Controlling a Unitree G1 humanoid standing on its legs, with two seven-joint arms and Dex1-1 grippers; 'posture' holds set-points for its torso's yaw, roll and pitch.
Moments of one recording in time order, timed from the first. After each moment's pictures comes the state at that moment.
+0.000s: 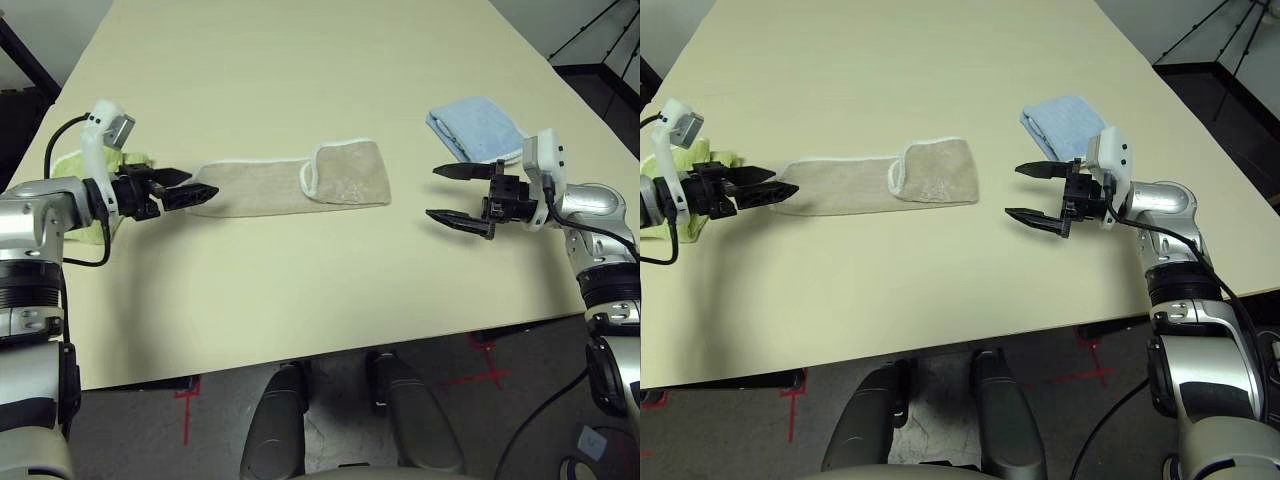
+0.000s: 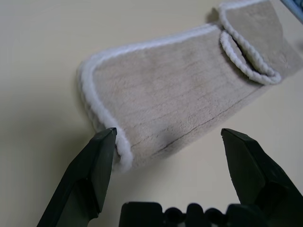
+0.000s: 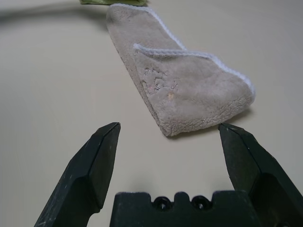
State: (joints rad) left arm -0.75 0.93 0.15 0.45 -0.40 1.00 -1.06; right arm -0.72 -0.58 -0.07 0.63 0.28 -0.18 1.40
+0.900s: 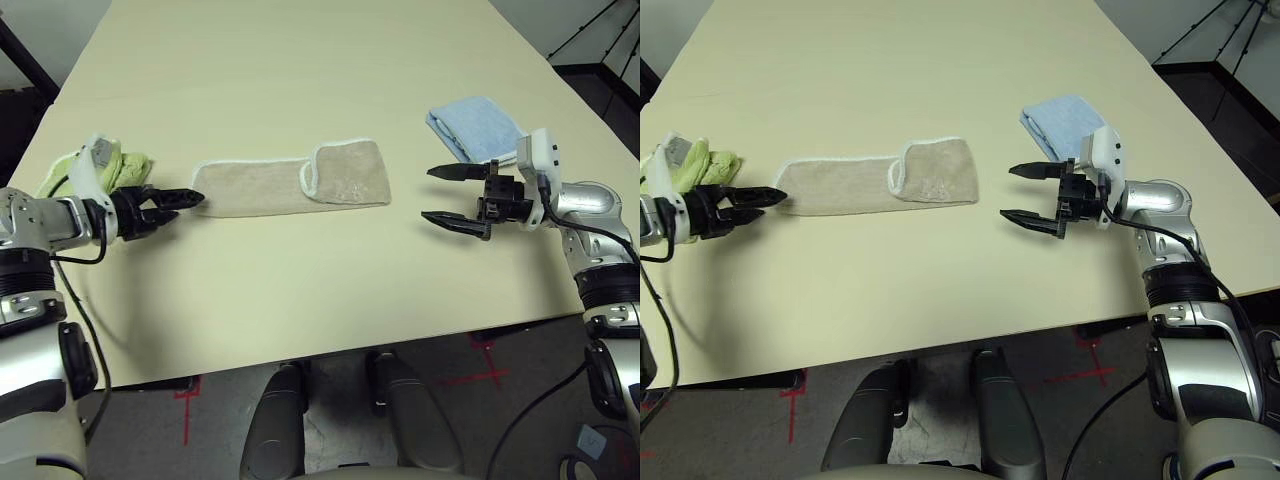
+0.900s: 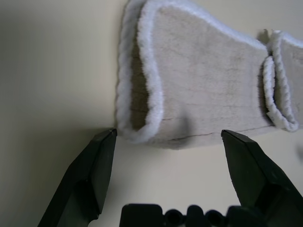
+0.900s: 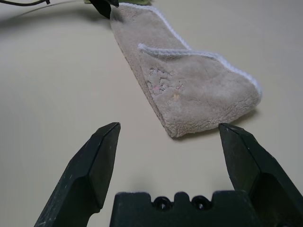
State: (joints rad) left arm -0.82 0.82 0.34 0.56 -0.49 1.40 -0.72; right arm -0.72 -0.57 -0.05 0.60 0.28 -0.16 1.39
